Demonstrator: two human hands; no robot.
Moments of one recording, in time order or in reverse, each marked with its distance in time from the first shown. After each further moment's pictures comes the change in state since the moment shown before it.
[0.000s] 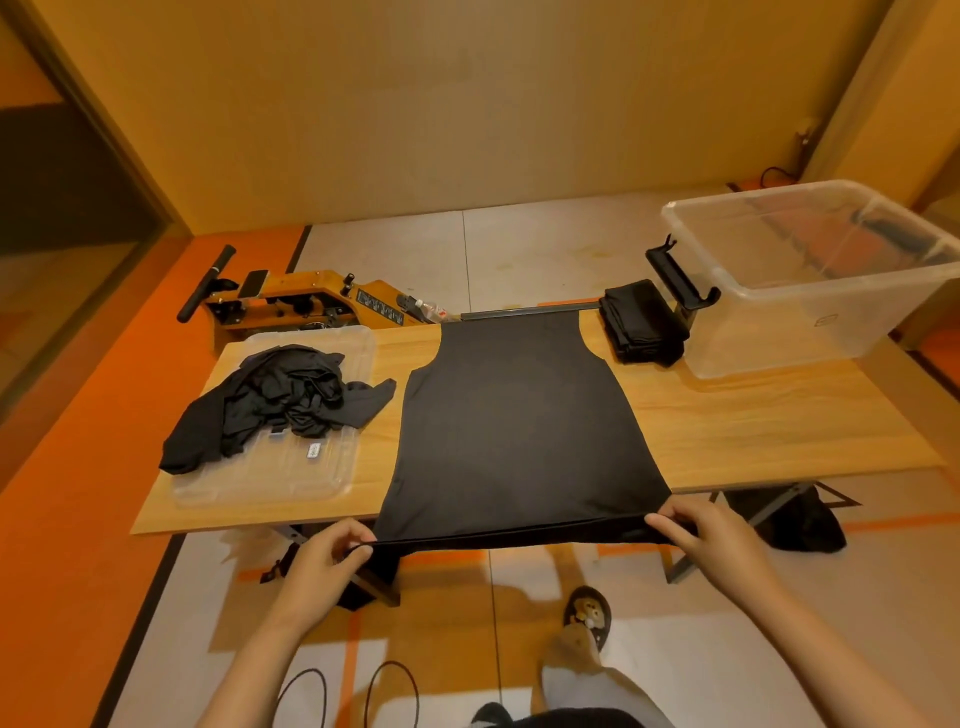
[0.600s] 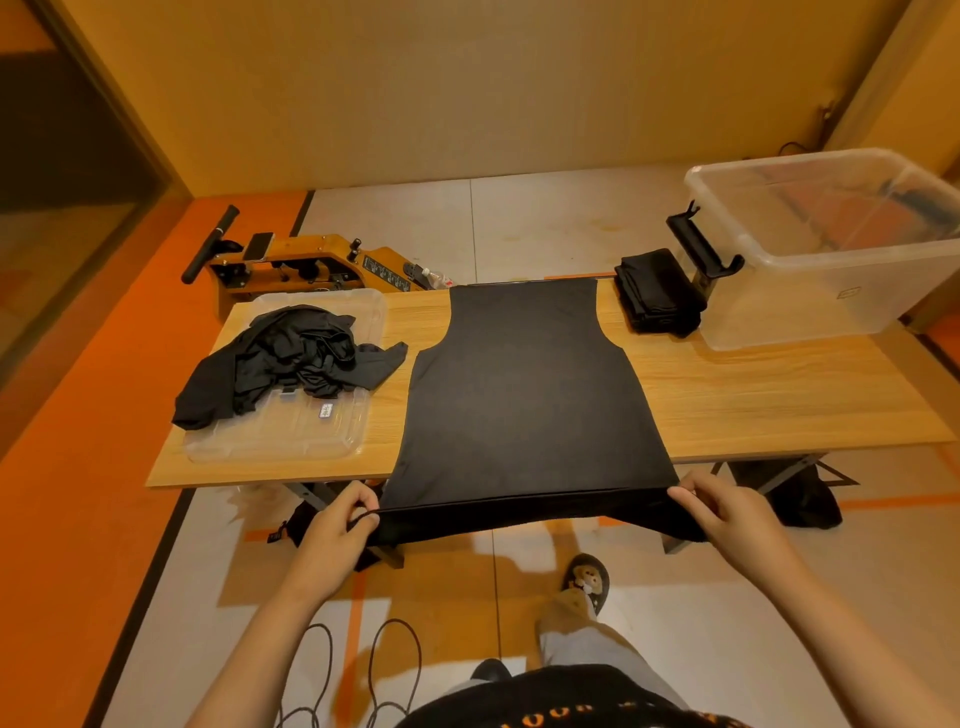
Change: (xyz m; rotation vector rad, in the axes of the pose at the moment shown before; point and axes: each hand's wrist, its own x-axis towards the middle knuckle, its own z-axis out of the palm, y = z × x) left_hand -0.019 -0.002 0.003 -0.047 0.000 -0.024; right_hand -0.020 -0.008 0.003 0.054 0.021 -0.005
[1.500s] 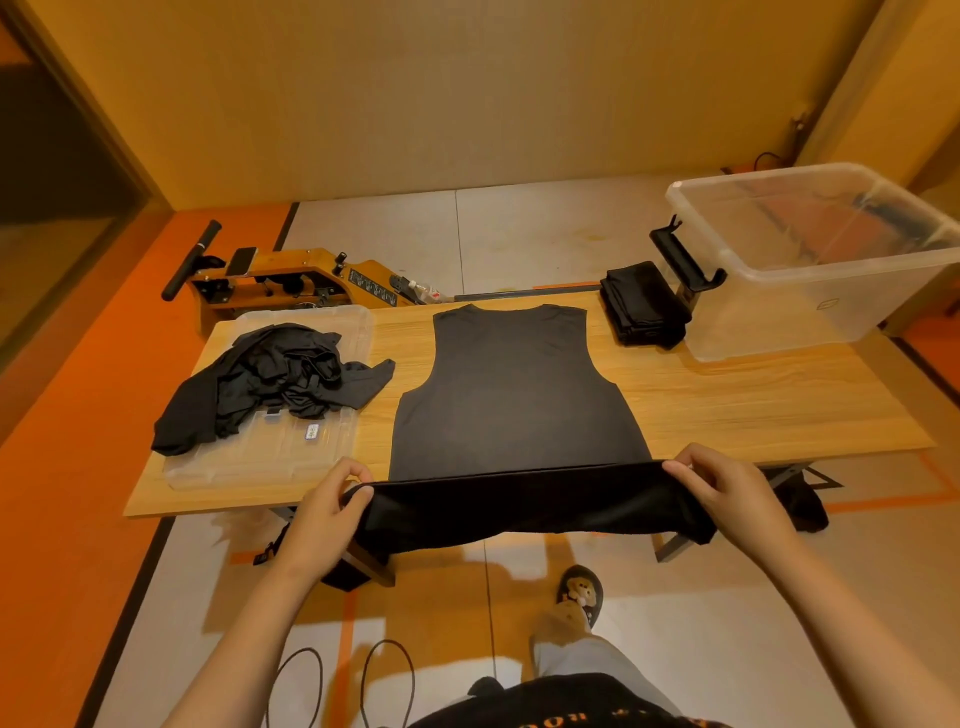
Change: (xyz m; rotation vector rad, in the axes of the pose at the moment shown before) left_hand 0.032 0.036 -0.012 0.086 0.032 0.018; right_hand 0.027 -0.021 -0.029 0.084 0.043 0.052
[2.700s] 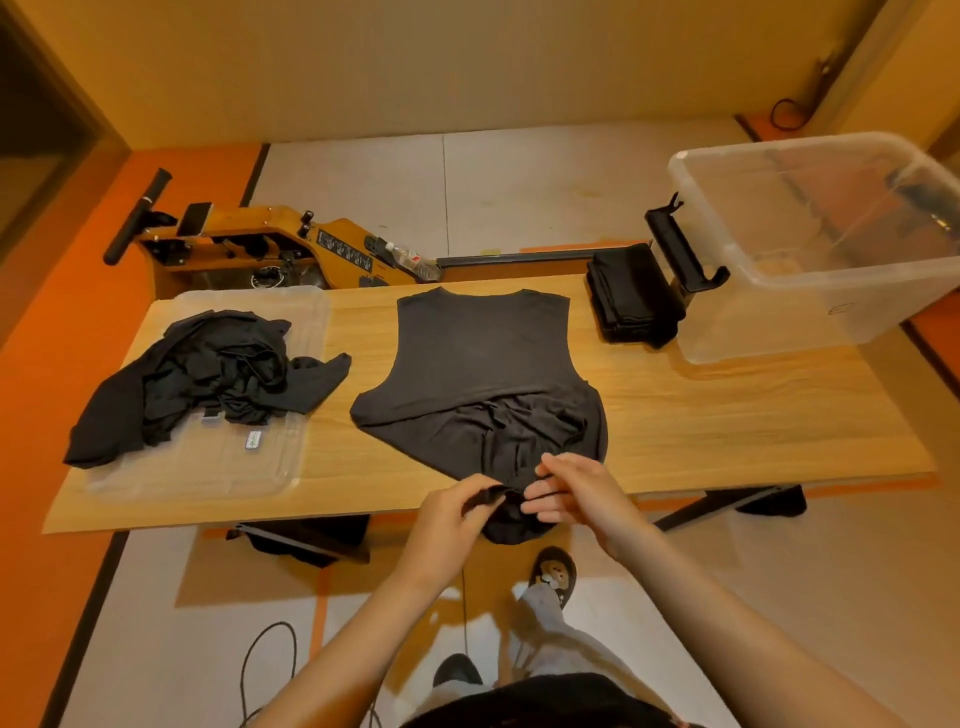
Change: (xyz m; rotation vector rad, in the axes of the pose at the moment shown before) left_hand 0.050 0.084 0.146 -0.137 -0.209 0.142; right_hand 0.077 -0.043 0.070 0.899 -0.357 0.567
